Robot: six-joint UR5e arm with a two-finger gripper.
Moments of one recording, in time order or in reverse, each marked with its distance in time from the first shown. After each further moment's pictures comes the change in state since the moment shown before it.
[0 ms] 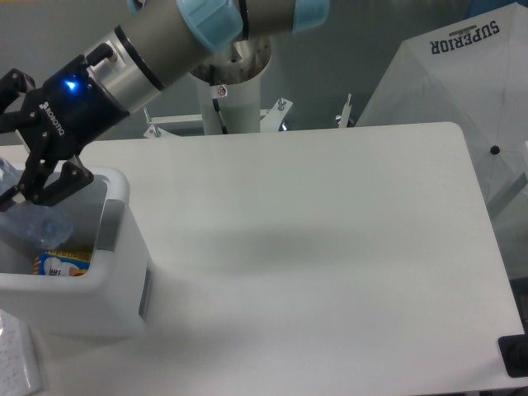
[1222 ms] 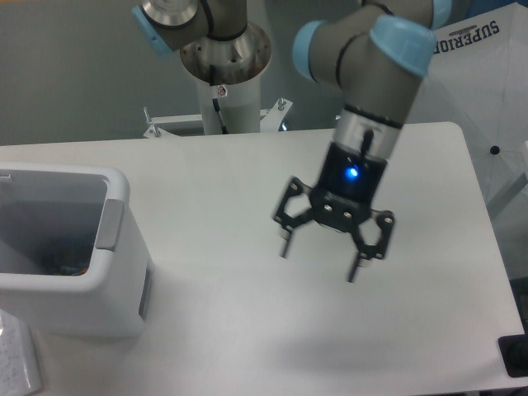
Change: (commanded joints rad) arm 0.385 -0.190 0.006 -0.009 0.757 0.178
